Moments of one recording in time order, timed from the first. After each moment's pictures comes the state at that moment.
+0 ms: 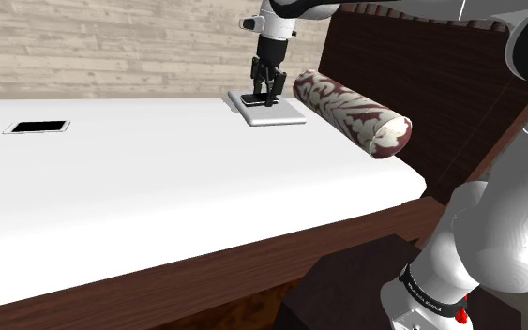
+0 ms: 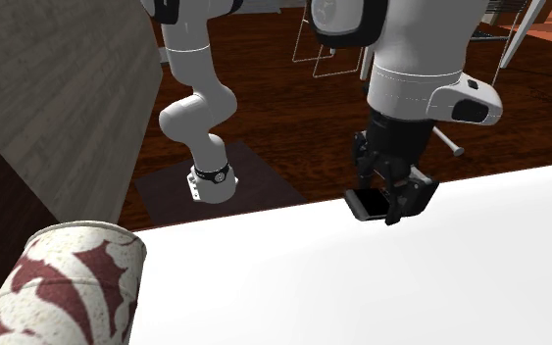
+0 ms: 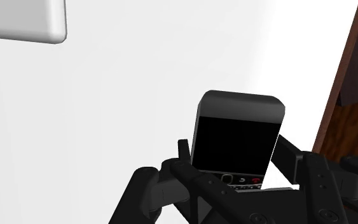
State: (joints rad) arm 0.25 0.02 -0.16 -1.70 0.01 1.79 -1.20
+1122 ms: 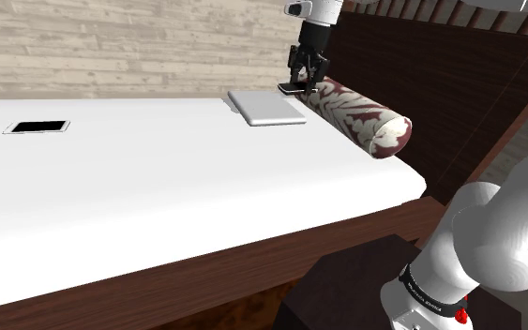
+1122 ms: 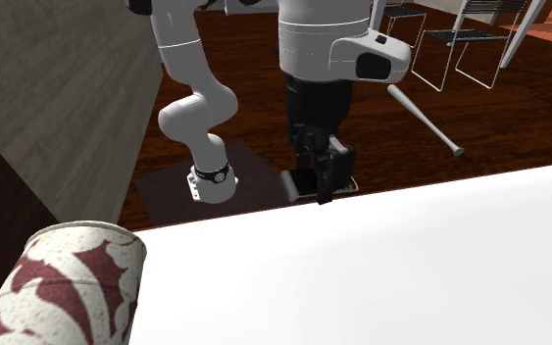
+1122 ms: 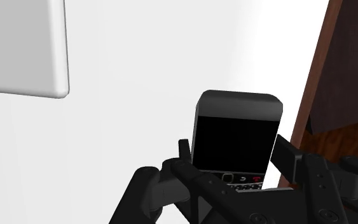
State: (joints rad) arm 0.19 -0.18 -0.22 -1.82 -0.03 1.71 -1.32
